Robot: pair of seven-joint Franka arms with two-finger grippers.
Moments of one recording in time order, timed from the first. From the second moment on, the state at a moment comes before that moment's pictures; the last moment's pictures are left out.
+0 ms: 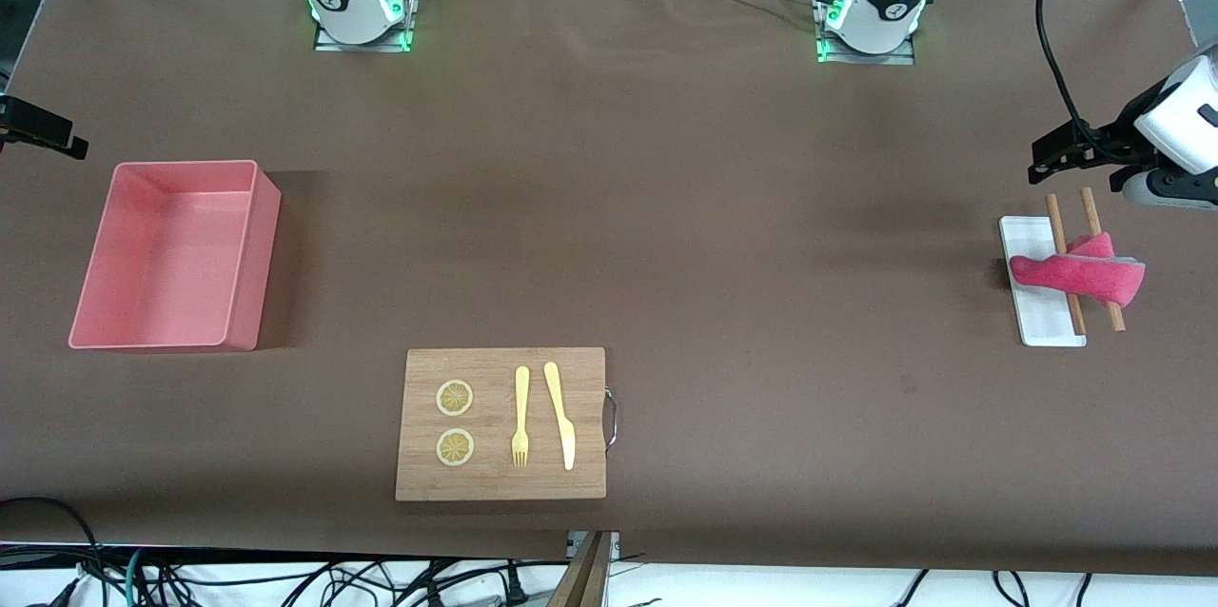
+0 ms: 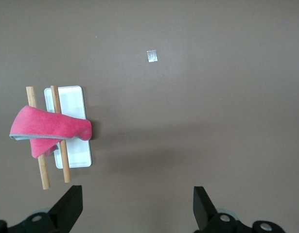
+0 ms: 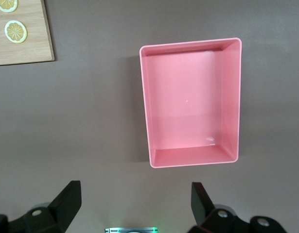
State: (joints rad) left arm 0.09 0.01 -0.07 -1.68 0.00 1.63 0.09; right arm -0.11 0.11 -0.04 -1.44 0.00 1.44 -0.09
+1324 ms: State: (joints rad) left arm 0.24 0.05 -0.06 -1.68 0.00 1.55 0.11; right arm -0.11 0.11 -0.04 -1.43 0.00 1.45 -0.09
